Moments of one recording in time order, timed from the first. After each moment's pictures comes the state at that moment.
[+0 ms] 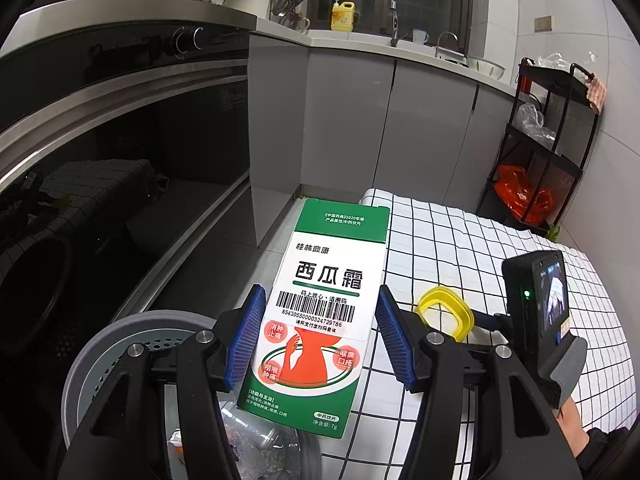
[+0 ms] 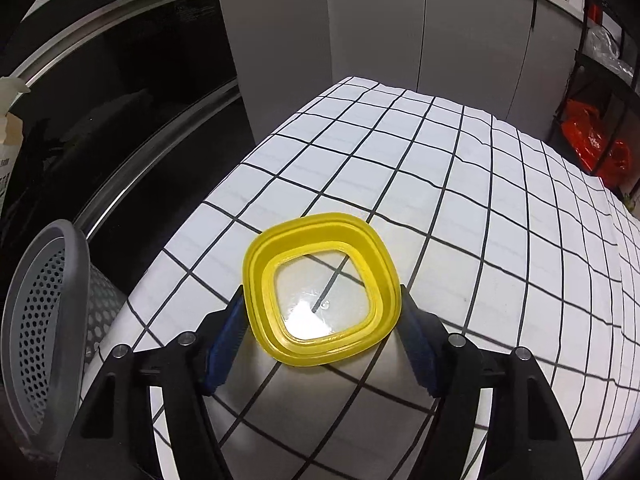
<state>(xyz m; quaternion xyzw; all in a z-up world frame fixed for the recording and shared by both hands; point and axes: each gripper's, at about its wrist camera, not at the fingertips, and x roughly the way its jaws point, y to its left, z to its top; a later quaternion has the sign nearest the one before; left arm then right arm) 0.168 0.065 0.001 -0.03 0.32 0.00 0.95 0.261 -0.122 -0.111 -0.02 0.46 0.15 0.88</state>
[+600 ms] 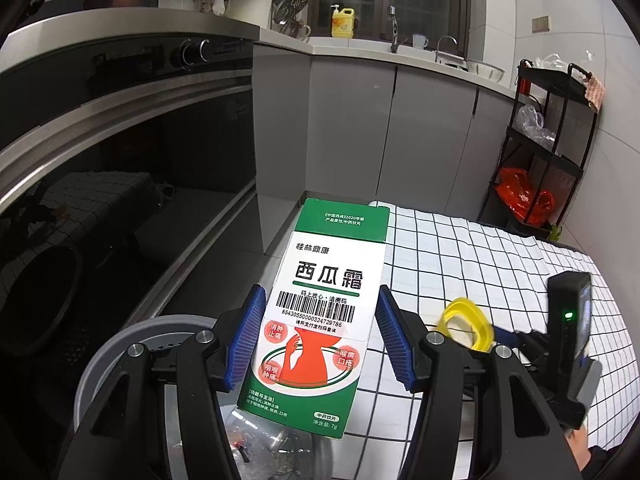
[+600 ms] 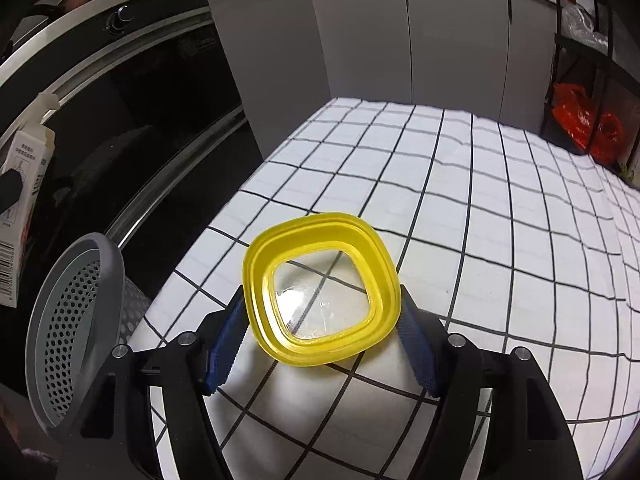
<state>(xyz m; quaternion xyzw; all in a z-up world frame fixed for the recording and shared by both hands) 0.158 0.067 0.007 -0.03 0.31 0.01 0.95 0.239 -0.142 -0.092 0.03 0.42 0.16 0.89</state>
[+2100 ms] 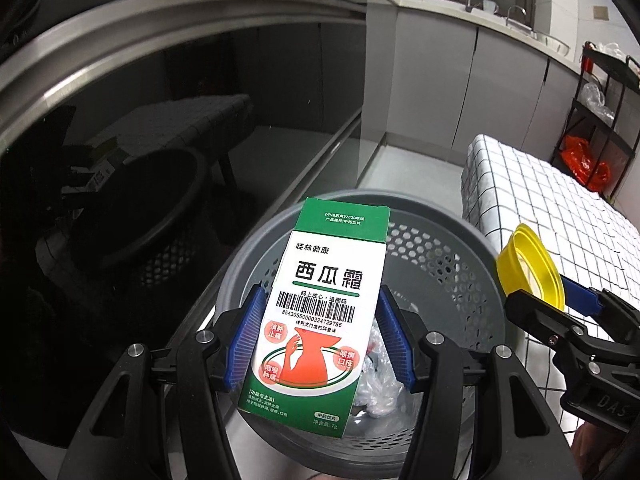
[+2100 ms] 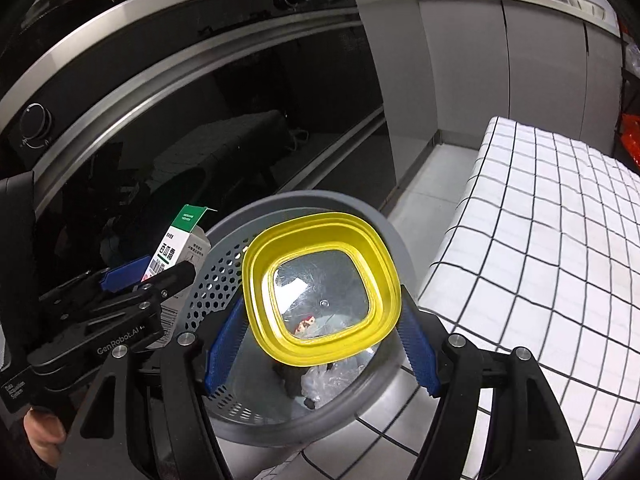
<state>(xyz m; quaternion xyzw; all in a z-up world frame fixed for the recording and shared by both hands) 0.068 0.212 -0.043 -0.03 0.40 0.11 0.91 0.118 0.017 -0.039 0.04 0.40 0.29 0.87</state>
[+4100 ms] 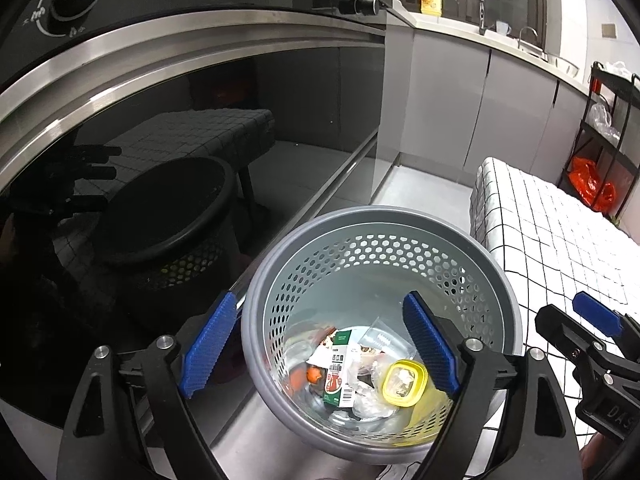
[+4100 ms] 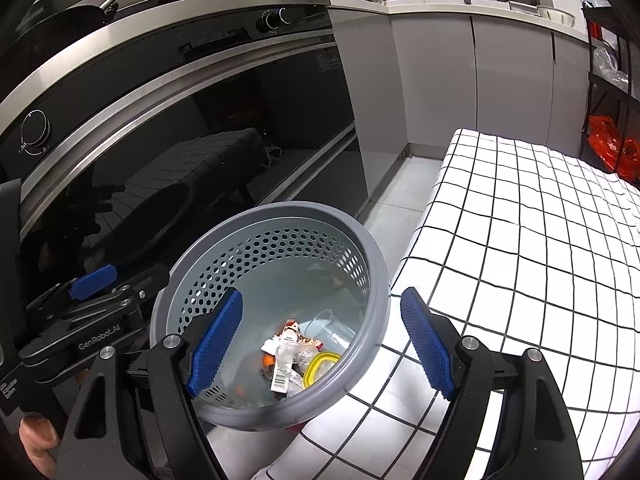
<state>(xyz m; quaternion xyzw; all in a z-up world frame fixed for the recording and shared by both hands) 0.044 0.215 -0.030 -0.05 0.36 0.14 0.92 0.088 0.004 -0.030 0.04 0.37 0.23 0.90</state>
